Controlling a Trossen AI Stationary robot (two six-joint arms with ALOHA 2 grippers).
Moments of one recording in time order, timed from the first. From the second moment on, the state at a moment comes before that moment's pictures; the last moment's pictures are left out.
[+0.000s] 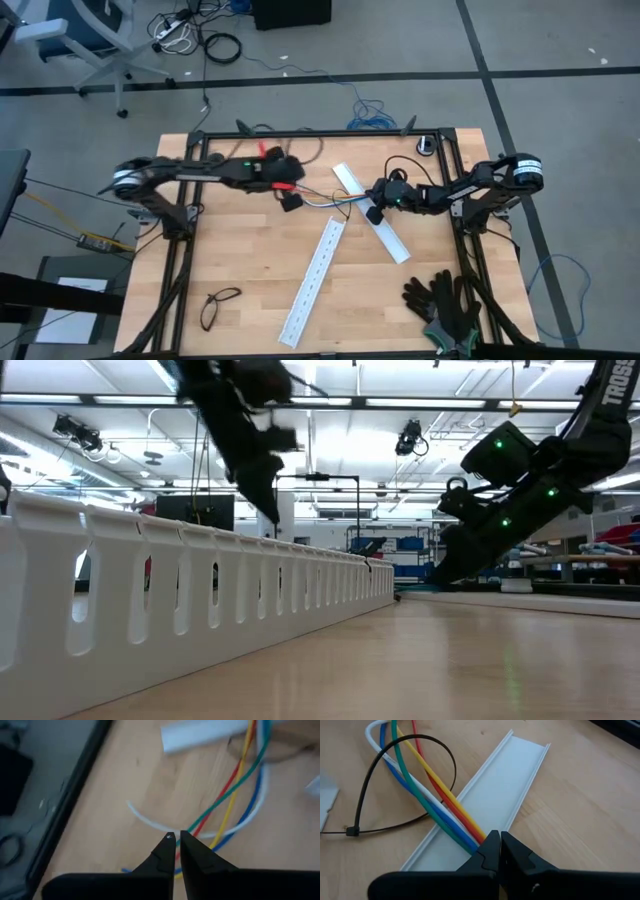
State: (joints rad) left arm 0.20 1.53 1.06 -0.48 -0.37 -0.01; right arm -0.18 1.53 0.31 0.55 0.34 0.20
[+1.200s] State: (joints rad) left arm 0.00 1.94 1.38 -0.26 0.31 -0.11; right arm 0.01 1.18 0.31 0.49 0.31 0.20
